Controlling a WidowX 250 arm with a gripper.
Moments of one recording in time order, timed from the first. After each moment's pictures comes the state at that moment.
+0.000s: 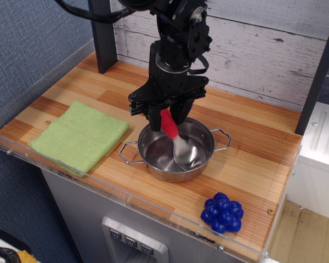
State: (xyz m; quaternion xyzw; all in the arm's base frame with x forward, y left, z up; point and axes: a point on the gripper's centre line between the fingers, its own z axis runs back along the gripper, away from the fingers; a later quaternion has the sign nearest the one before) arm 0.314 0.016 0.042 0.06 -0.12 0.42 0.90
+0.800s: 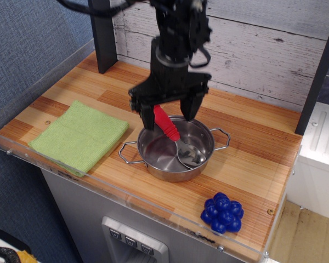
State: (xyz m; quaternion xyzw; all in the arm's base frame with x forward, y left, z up) arm 0.312 0.013 0.057 0.04 -0.10 0.41 0.91
